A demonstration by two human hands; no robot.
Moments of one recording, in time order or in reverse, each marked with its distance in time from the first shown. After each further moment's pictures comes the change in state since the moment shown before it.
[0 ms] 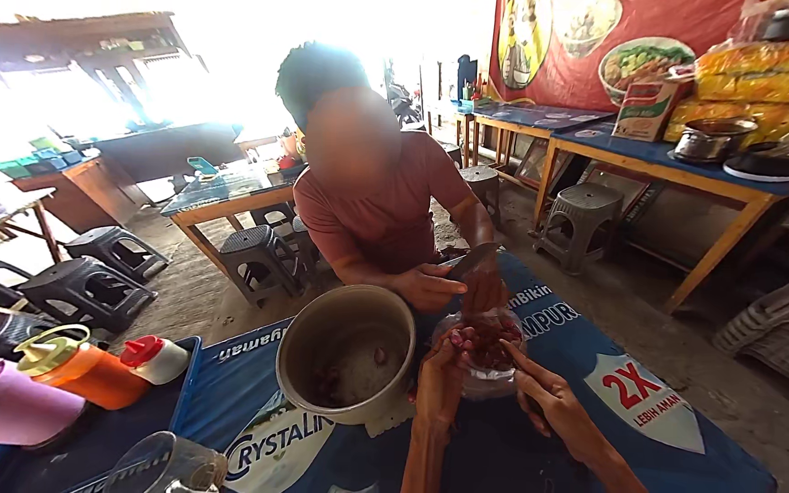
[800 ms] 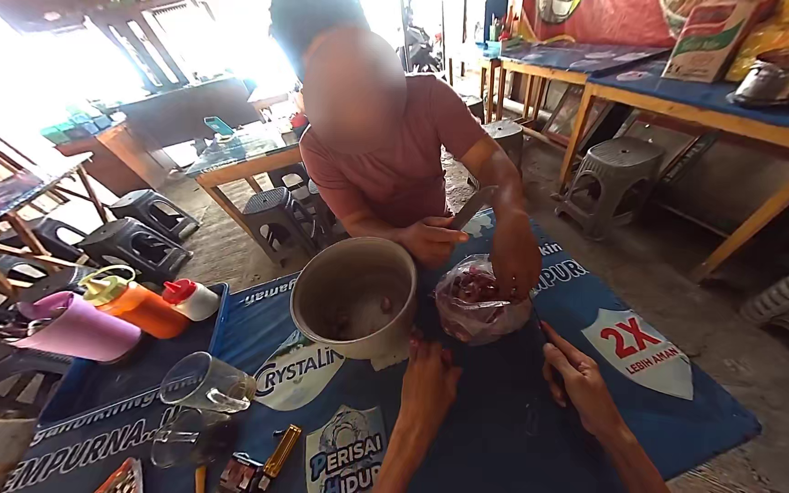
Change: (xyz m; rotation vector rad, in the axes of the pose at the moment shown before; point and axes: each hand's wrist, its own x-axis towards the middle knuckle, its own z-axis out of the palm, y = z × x) left_hand -0.092 0.008 -0.026 1.893 0.006 0.120; right_hand -0.042 0.035 -0.034 -0.047 0.191 0.079
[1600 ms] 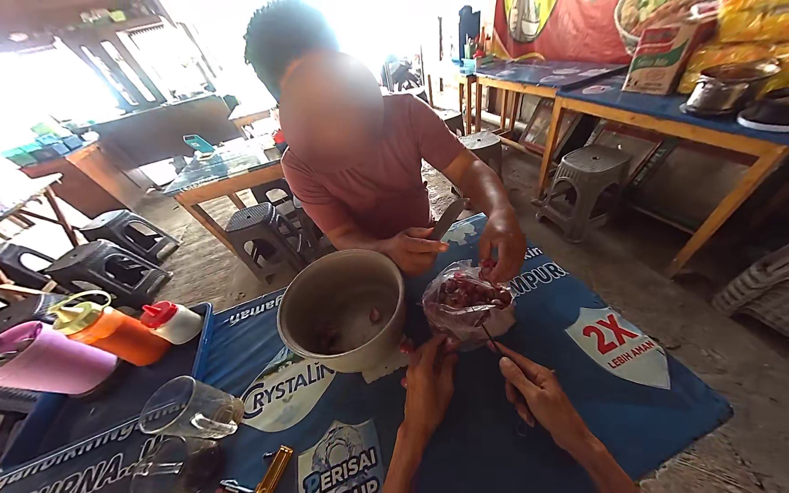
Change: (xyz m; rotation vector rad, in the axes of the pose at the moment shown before) left_hand 0.019 -0.017 0.043 -0.348 0.436 0.344; right_hand -0.024 -0.019 0.034 0.018 -0.203 0.015
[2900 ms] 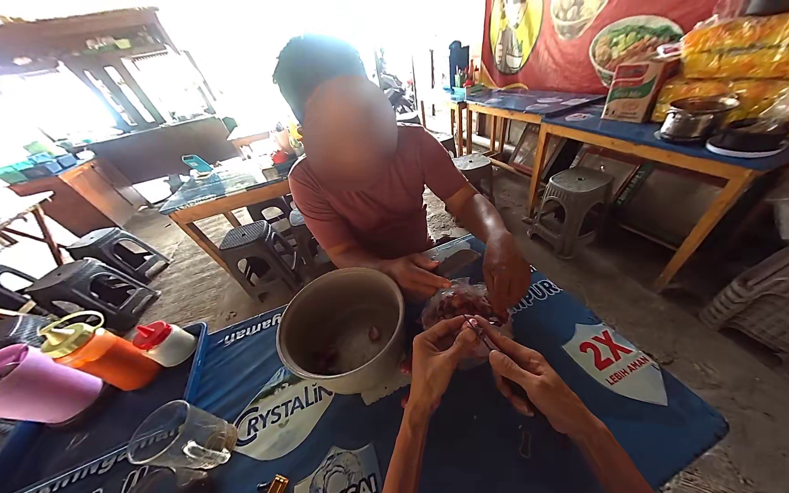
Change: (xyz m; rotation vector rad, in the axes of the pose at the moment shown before) left_hand 0.069 0.054 -0.017 -0.858 -0.165 -0.255; right_hand 0.023 -0.054 0.001 0.131 -0.256 -0.147
